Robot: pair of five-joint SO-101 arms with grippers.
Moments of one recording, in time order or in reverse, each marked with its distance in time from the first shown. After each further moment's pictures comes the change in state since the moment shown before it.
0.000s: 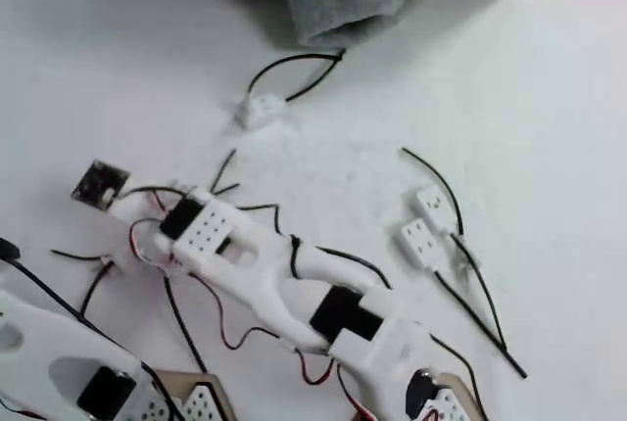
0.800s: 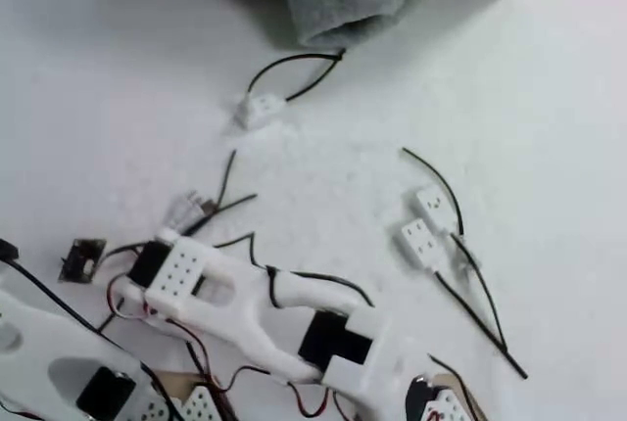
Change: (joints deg) left arm -0.9 -0.1 0.0 0.0 0.0; right arm -9.6 0.4 0.0 17.4 2.9
